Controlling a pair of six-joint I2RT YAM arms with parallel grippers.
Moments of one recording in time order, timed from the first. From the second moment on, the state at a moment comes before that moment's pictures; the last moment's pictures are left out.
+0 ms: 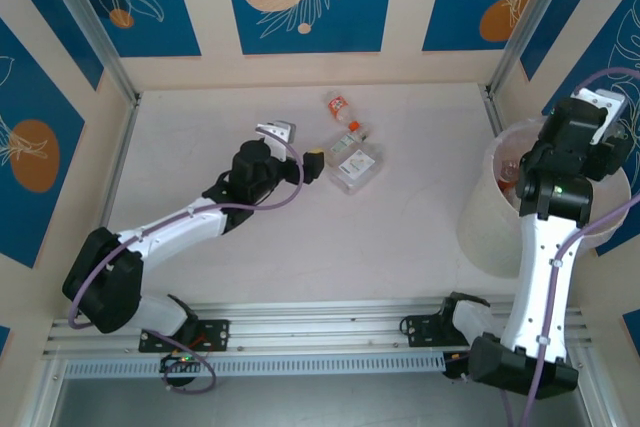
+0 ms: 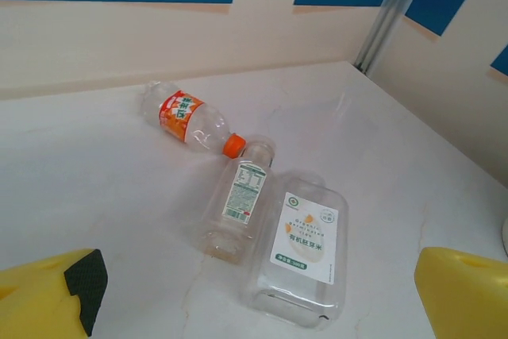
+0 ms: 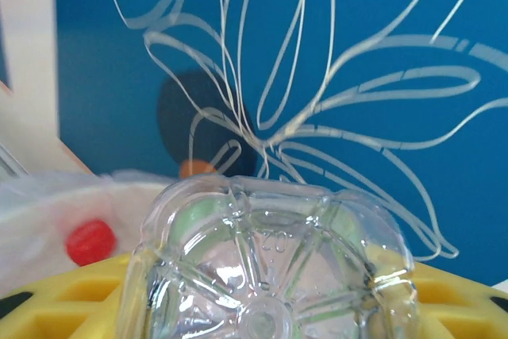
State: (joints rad) left arm -0.65 1.42 0.88 0.27 -0.05 -0.28; right arm -0.32 1.01 1.36 -0.73 0.75 -0.15
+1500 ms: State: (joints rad) left arm -0.61 1.45 0.90 0.20 -0.03 -0.37; right arm -0.37 1.21 1.41 -1.09 0.11 0.19
